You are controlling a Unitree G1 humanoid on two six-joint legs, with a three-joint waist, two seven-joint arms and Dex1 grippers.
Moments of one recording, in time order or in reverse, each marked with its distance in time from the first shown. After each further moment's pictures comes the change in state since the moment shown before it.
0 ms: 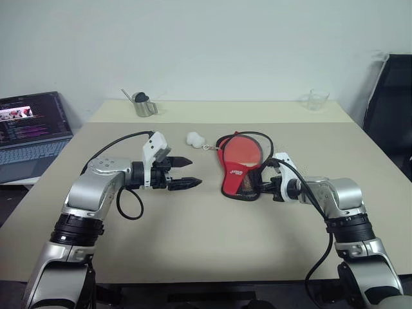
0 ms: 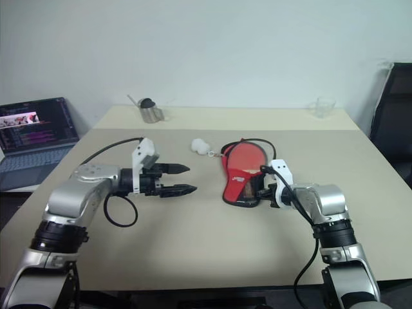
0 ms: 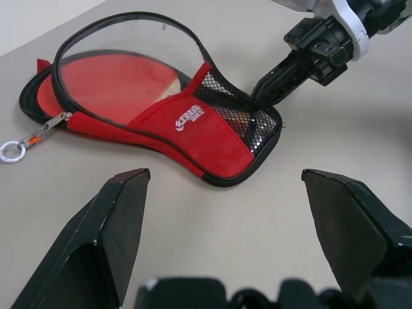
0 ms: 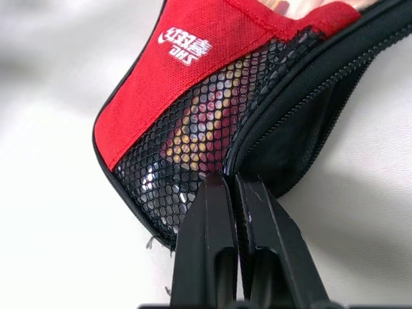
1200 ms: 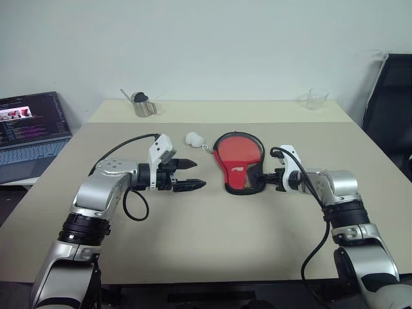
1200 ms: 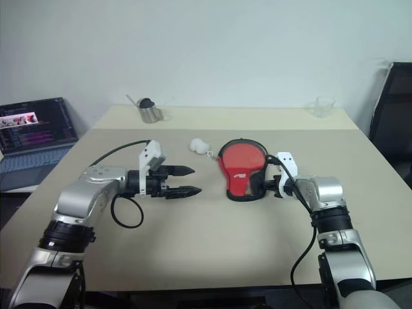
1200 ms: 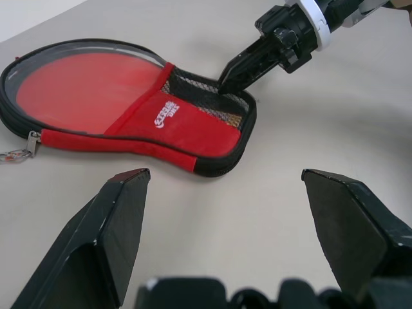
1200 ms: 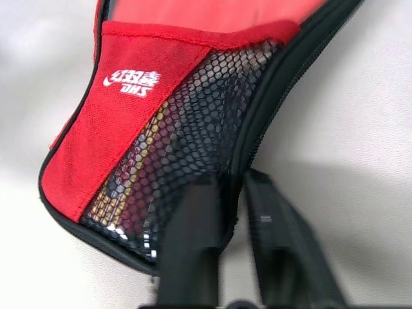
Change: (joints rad) left arm -0.001 -0.028 -0.021 0.004 0.005 -0.002 0.004; right arm -0.114 0.008 -0.043 0.251 -0.042 -0.125 -0.037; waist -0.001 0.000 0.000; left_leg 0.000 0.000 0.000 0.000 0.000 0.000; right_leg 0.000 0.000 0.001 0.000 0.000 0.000
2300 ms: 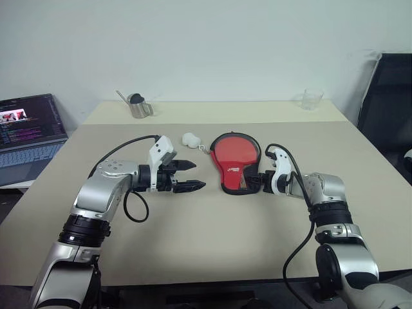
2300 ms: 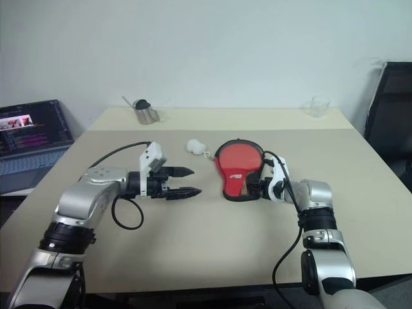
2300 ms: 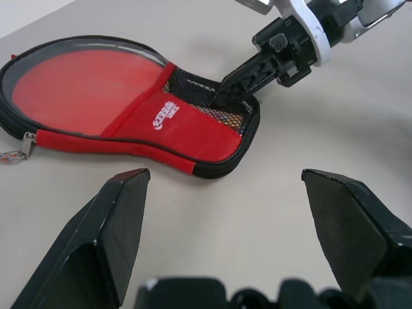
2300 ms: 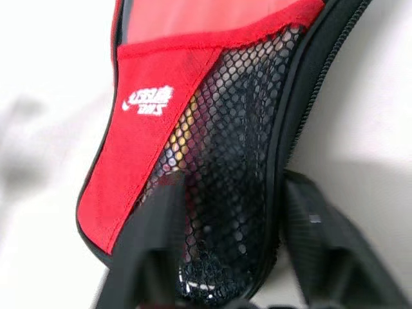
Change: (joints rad) left arm 0.010 -0.002 -0.004 -0.007 0.016 0.003 0.019; right arm -0.026 0.157 -0.162 0.116 0.020 0.012 -0.085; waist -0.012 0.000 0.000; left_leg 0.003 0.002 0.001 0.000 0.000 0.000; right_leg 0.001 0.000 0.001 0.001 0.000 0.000
